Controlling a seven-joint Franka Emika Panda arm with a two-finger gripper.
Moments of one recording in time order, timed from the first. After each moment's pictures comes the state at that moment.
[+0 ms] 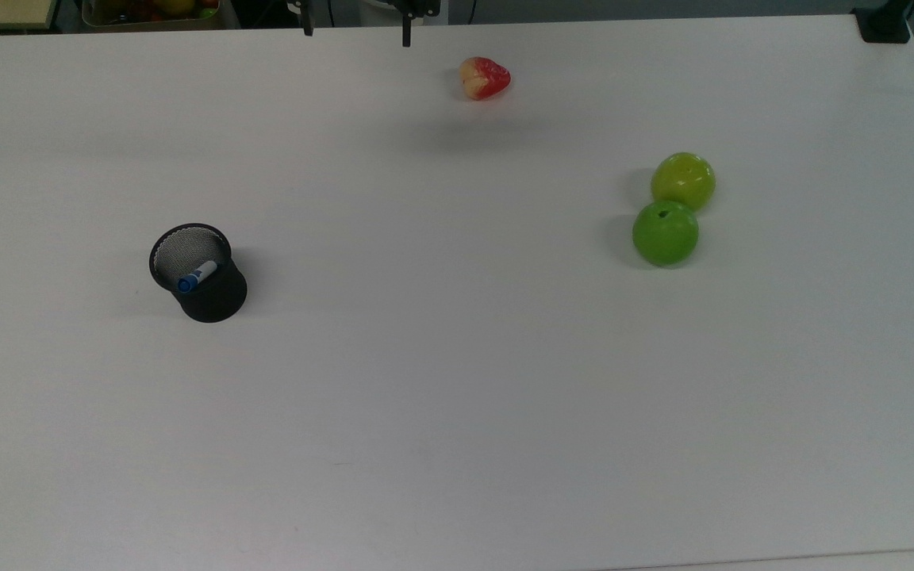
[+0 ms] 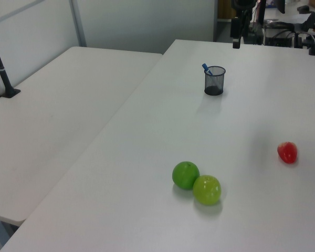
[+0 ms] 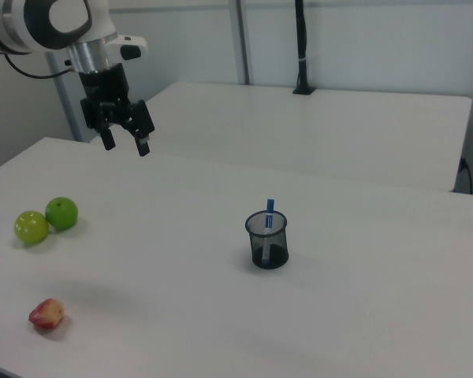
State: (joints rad) arm 0.20 0.07 -0.11 -1.53 -0.06 1.59 0.10
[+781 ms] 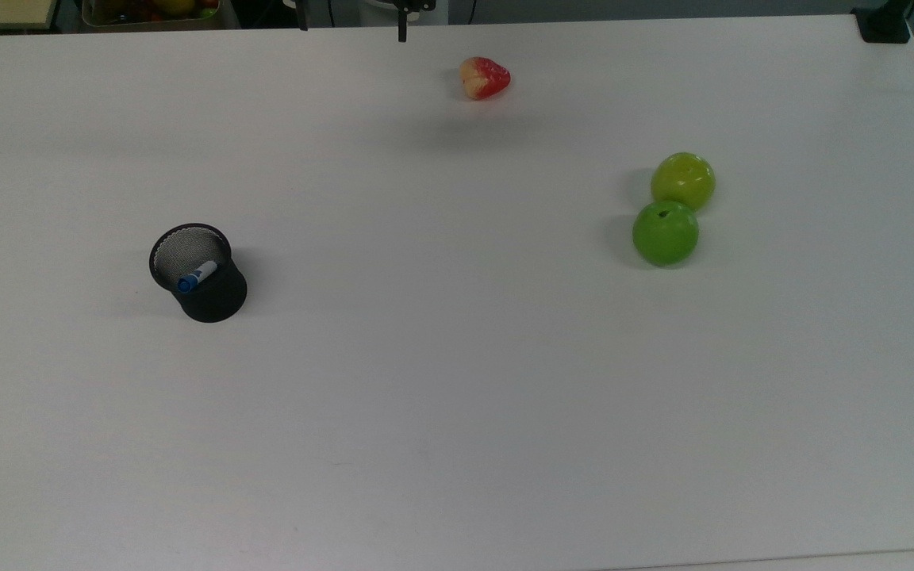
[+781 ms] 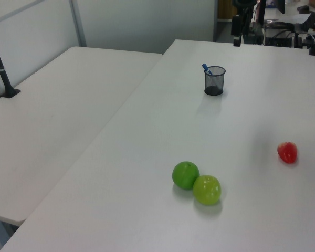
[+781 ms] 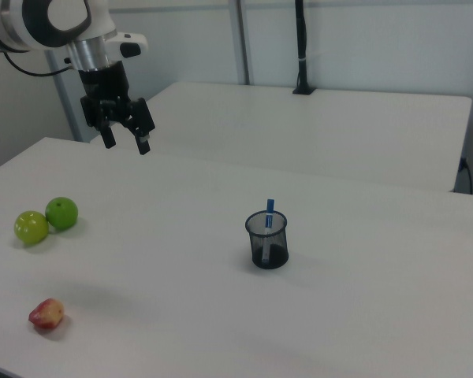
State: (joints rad) arm 0.20 0.07 -0.11 -1.53 -0.06 1.59 0.10
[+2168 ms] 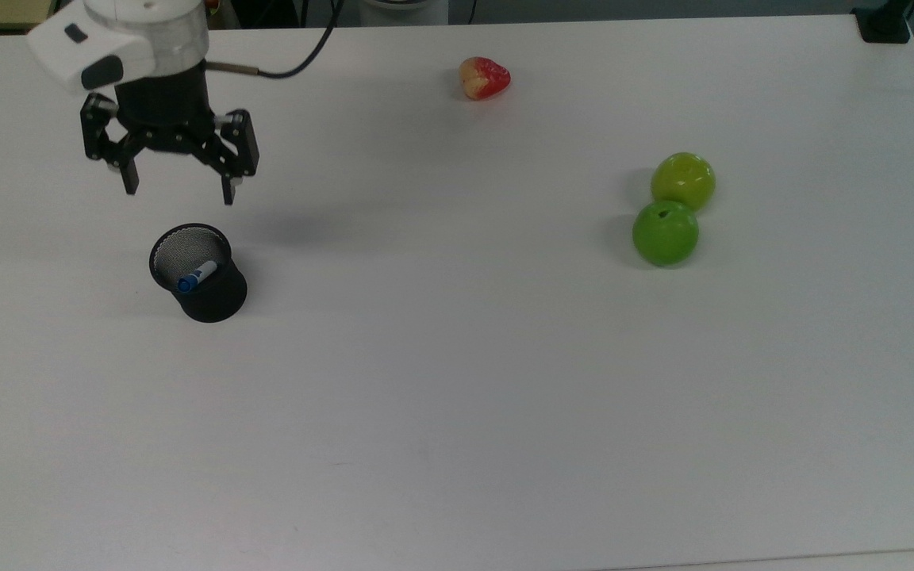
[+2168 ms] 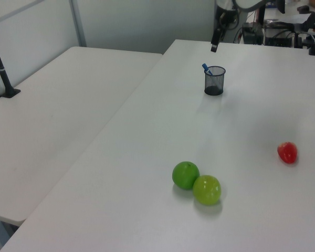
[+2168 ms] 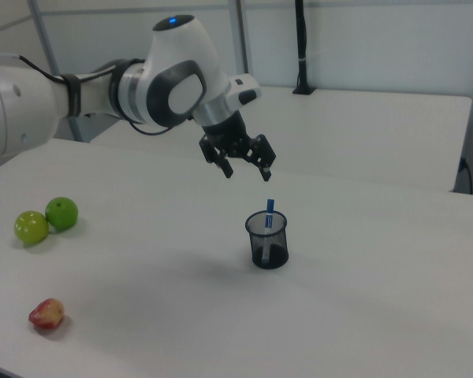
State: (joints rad) arm -0.05 0.32 -0.12 -1.54 -0.07 2.13 -0.19
